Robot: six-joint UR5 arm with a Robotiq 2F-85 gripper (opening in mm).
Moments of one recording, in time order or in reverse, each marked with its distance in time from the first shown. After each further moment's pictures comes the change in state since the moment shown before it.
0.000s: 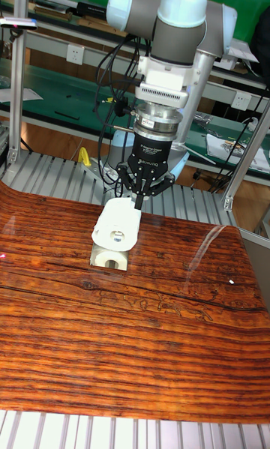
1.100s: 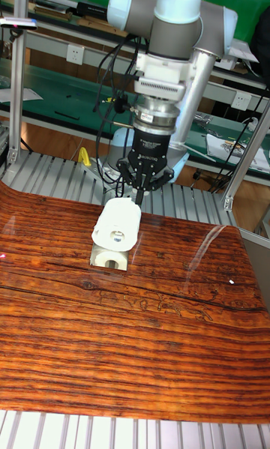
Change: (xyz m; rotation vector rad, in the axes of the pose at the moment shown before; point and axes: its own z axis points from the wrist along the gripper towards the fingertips) arm 0.027 -0.006 -0.003 -0.035 -0.054 -0.026
